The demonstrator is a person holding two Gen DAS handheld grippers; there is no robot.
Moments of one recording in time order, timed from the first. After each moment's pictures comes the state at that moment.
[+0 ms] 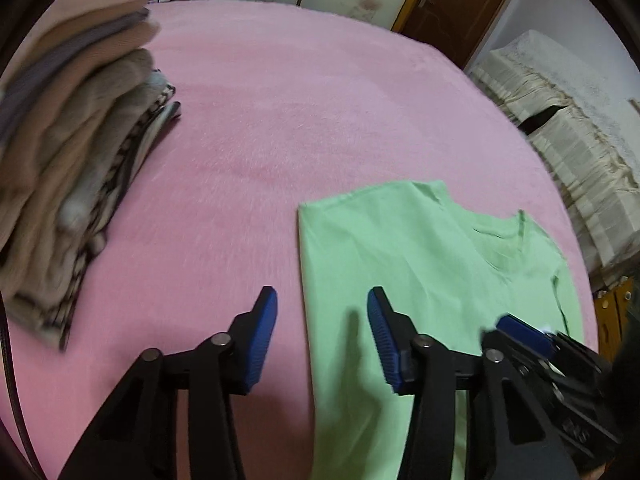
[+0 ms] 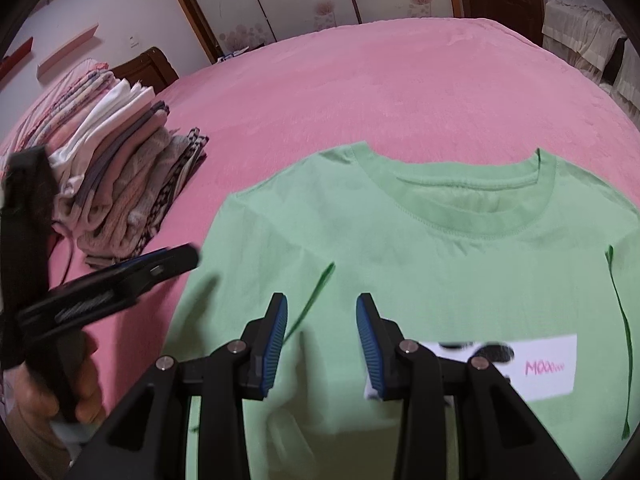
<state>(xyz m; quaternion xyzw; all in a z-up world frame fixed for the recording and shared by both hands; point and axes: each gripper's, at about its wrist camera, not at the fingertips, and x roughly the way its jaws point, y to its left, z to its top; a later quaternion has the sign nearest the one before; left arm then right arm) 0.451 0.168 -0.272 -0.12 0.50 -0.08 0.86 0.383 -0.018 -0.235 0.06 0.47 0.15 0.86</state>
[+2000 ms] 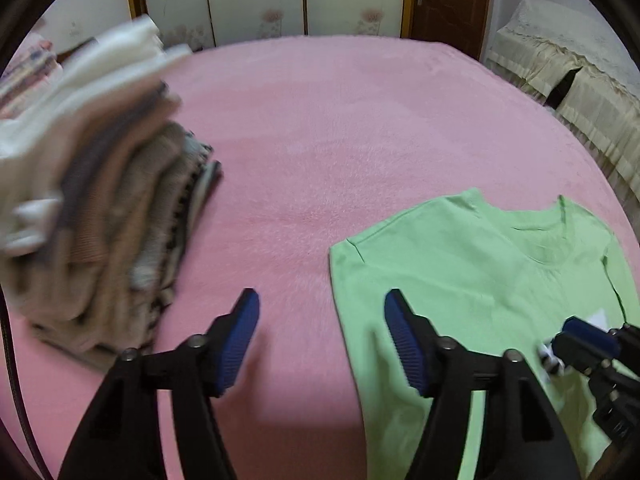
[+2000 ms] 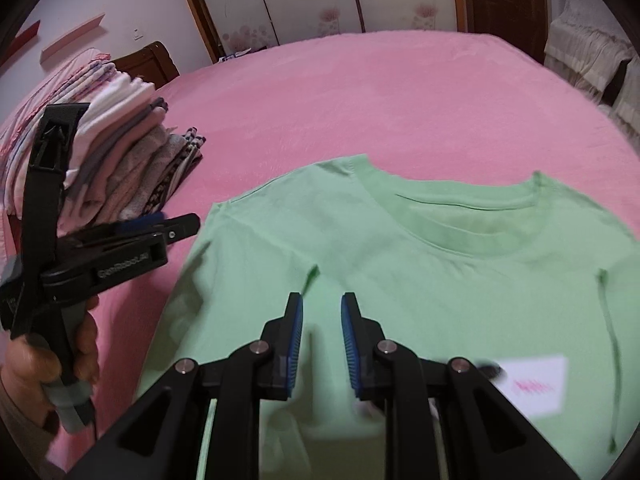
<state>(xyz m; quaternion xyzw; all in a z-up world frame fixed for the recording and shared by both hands) 0.431 0.157 -0.238 0.01 0.45 -0.01 0.89 0.358 -0.023 -0.217 0.02 0.46 0.14 0.88</state>
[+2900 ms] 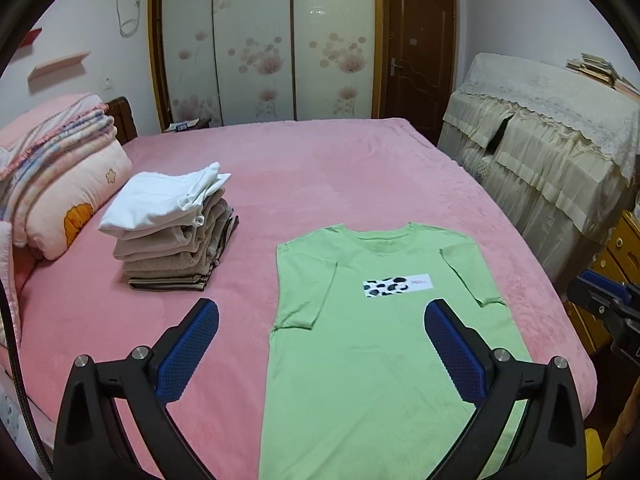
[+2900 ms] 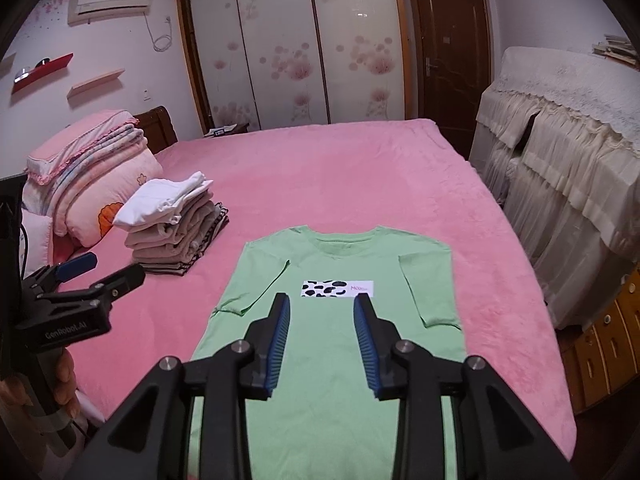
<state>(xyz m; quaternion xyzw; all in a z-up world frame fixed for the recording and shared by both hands) 0.110 0.051 -0.009 0.01 0.34 -0.02 0.94 0.084 -0.129 0.003 0.01 0.34 0.08 0.94</state>
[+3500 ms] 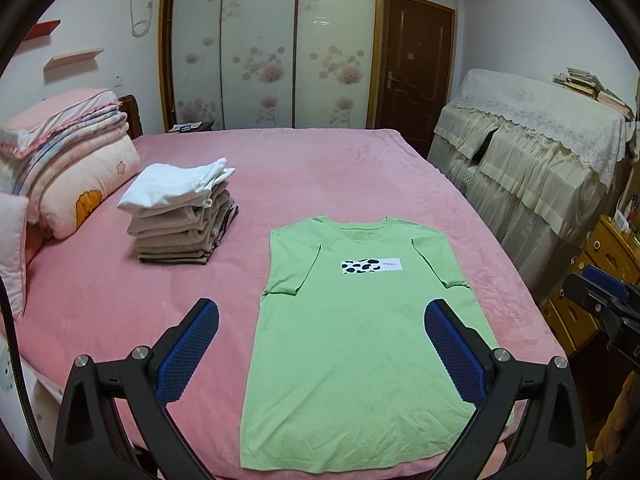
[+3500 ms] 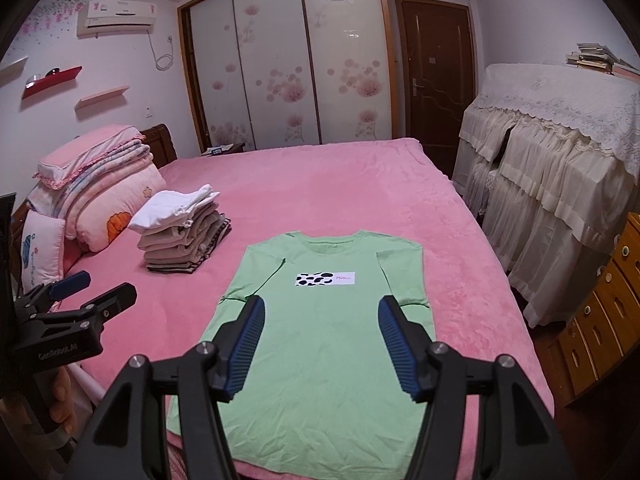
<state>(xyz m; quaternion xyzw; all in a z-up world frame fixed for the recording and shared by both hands) -0.003 0.040 0.010 -0.02 0.32 -0.02 0.95 -0.020 -0.148 0.026 0.01 0.30 0.07 0.95</state>
